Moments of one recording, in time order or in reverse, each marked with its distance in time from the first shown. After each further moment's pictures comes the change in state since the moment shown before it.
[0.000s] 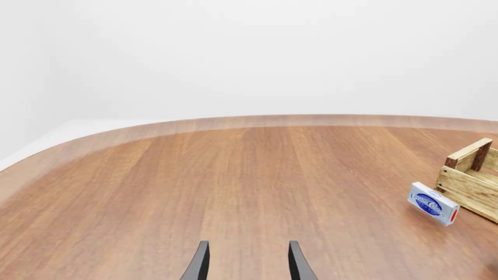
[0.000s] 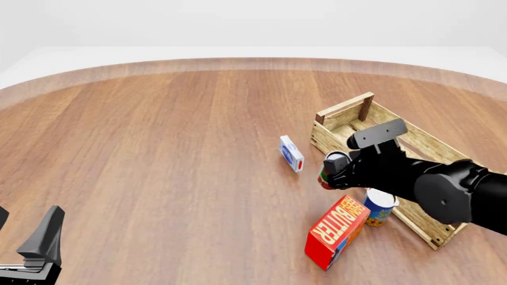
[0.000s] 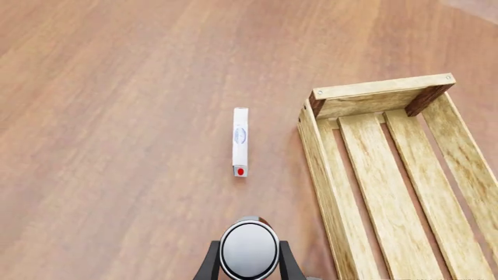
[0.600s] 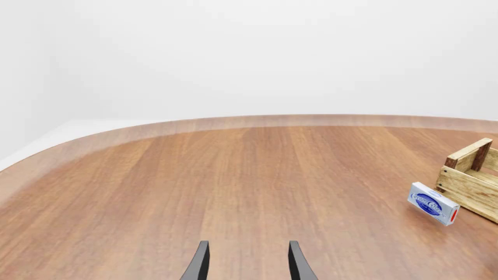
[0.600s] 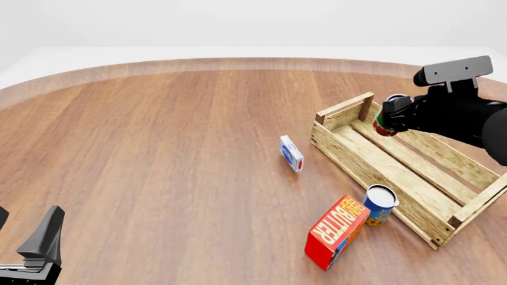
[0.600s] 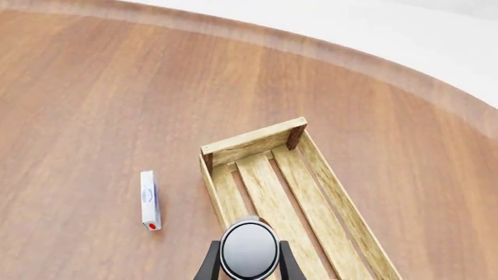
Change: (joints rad) left arm 0.000 0.000 0.000 0.000 0.000; right arm -0.278 -0.092 -0.233 0.172 -0.078
